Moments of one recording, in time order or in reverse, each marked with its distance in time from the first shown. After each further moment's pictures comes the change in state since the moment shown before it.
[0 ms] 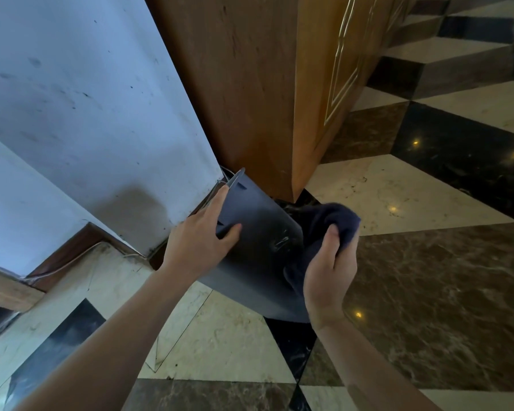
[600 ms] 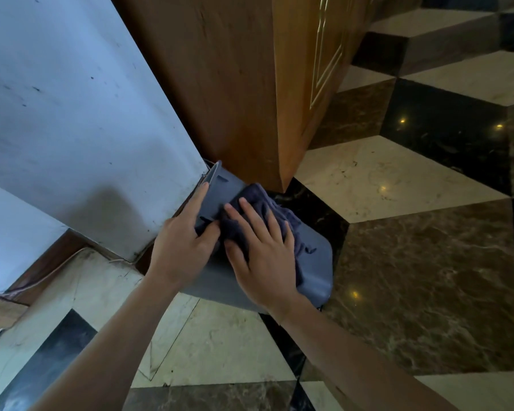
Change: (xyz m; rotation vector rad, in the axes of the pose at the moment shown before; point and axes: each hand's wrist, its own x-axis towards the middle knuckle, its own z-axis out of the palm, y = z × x) left_hand 0.006 0.009 -0.003 -0.358 -0.060 -0.072; right_hand -0.009 0.030 0.047 -0.775 -0.586 -0.410
